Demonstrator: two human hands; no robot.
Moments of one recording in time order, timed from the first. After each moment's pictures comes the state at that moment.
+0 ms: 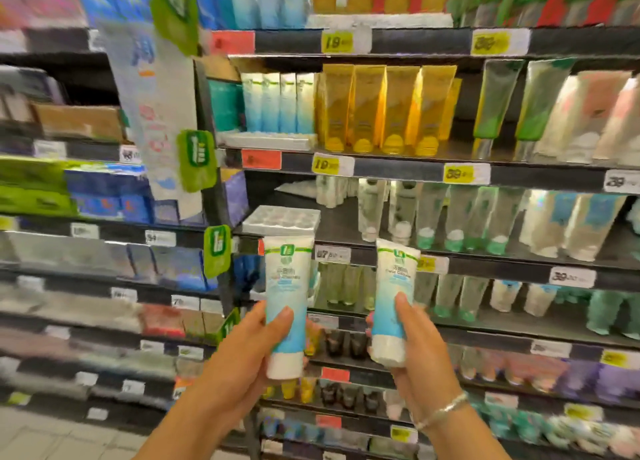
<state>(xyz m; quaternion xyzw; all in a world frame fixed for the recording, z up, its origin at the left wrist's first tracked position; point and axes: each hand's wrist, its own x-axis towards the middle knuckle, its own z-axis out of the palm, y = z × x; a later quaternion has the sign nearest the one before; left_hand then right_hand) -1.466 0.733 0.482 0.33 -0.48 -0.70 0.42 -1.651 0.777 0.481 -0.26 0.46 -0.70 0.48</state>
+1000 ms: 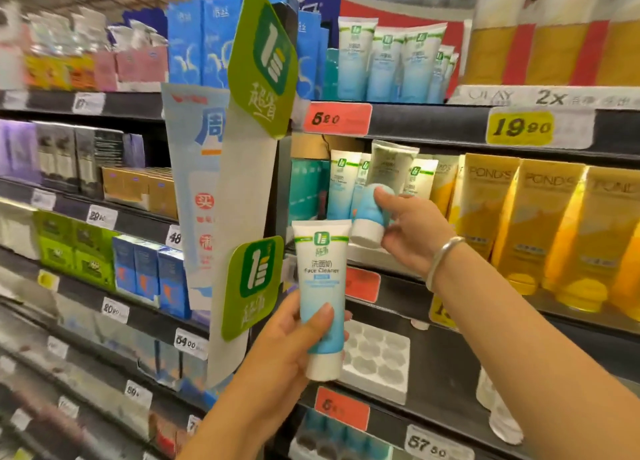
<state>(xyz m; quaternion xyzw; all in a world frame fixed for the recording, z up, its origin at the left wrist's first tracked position) -1.411 0.485 0.571 0.26 -0.48 -0.62 0.57 -1.560 0.403 0.688 -0.44 0.32 -0.61 0.57</state>
